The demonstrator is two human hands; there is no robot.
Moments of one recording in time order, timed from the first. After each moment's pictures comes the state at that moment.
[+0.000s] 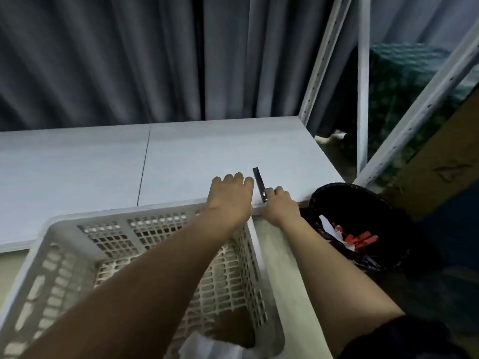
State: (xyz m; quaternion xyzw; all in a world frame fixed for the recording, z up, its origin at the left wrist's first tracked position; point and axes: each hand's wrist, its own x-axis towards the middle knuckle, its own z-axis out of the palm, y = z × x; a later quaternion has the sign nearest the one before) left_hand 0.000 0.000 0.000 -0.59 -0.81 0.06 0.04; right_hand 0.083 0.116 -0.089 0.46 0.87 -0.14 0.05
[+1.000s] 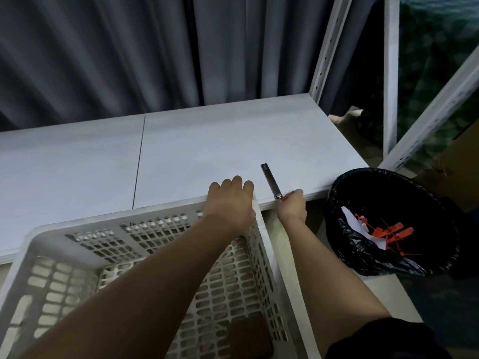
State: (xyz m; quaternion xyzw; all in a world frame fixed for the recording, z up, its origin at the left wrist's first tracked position) left_hand -0.025 0.017 -0.059 -0.60 -0.80 0.07 0.04; right_hand 0.059 0.146 -0.174 0.66 0.60 -0.41 -0.19
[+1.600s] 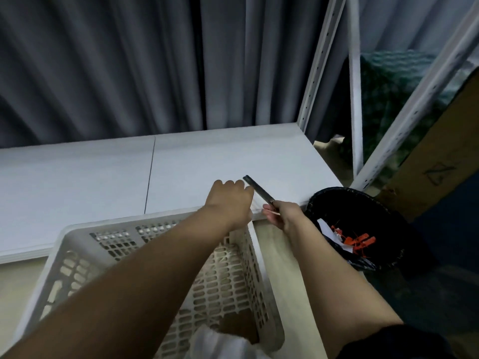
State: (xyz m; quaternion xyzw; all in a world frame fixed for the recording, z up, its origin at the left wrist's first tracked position) left_hand 0.002 -0.011 0.033 -0.62 -0.77 0.11 0.04; right_hand 0.096 0.109 -0.067 0.55 0.34 -0.73 -0.24
